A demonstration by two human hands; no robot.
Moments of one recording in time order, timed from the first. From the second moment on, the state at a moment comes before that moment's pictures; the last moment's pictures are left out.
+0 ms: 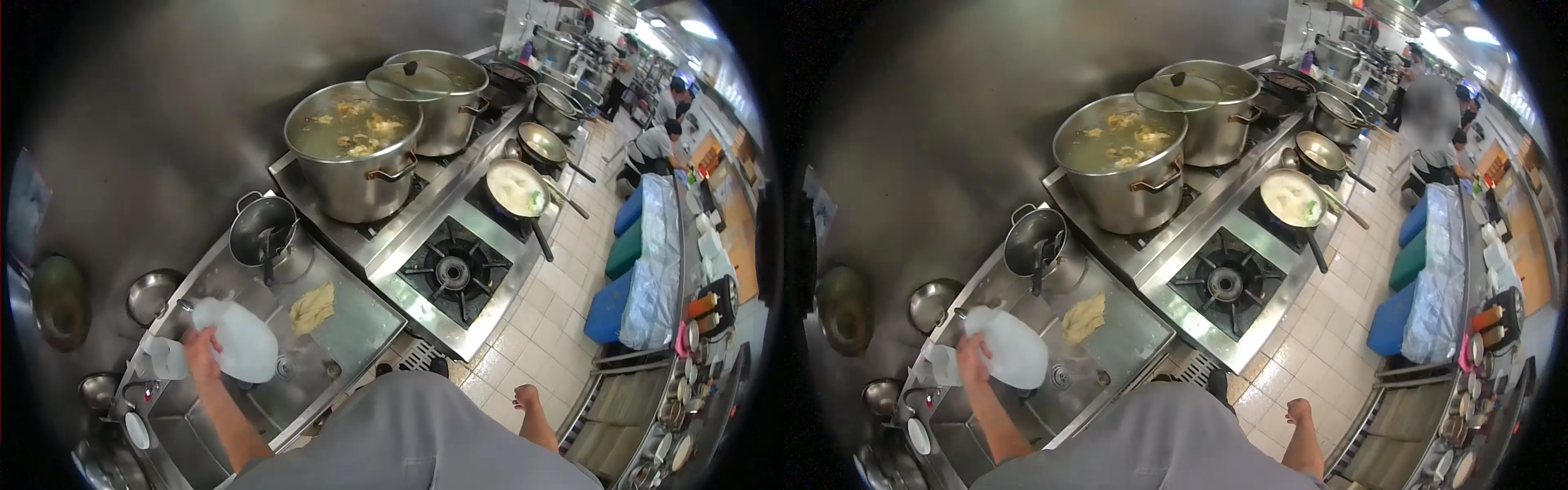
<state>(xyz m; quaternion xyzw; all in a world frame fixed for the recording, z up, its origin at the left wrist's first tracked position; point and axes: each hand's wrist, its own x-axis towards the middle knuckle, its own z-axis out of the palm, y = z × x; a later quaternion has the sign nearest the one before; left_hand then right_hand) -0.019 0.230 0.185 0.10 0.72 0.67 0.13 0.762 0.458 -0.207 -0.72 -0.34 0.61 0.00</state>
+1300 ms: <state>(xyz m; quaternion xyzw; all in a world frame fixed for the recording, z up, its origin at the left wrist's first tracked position) 0.008 0.732 0.404 0.45 0.87 -0.17 -0.07 0.841 0.401 -0.219 -0.81 -0.22 0.53 0.12</state>
